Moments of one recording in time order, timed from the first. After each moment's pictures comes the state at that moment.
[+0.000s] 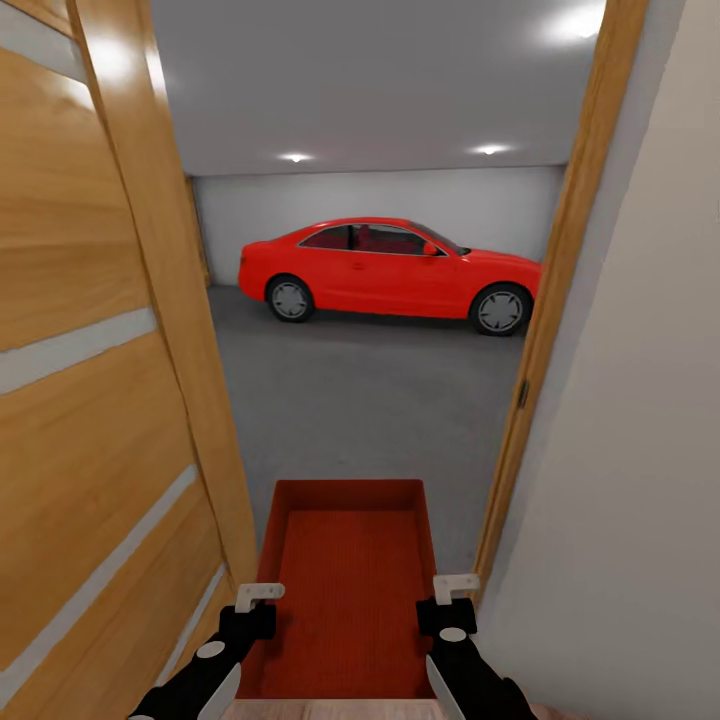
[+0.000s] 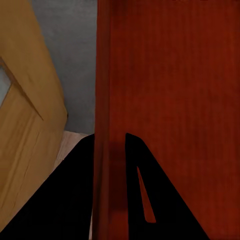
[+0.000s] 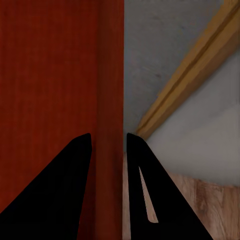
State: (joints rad) left arm -0.49 0.00 -0.25 -0.39 0.26 -0.11 0.06; right arm -0.43 0.16 0.16 -0.59 0.02 0.15 -0.36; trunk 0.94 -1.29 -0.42
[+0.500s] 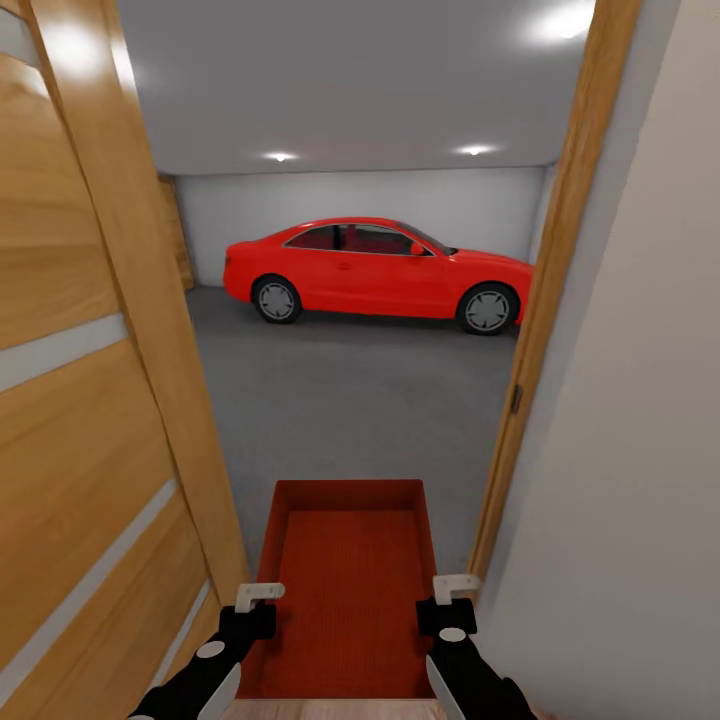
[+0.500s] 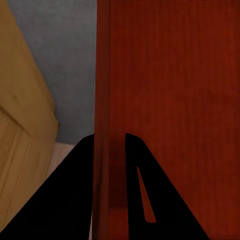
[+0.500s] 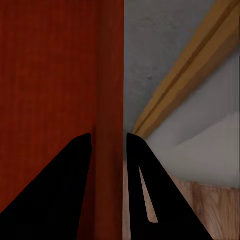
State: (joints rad) left arm -0.49 0.00 -0.26 -0.39 0.26 -0.11 0.06; right arm -0.43 0.16 0.16 -0.59 0.02 0.15 -0.36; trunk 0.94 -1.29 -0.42
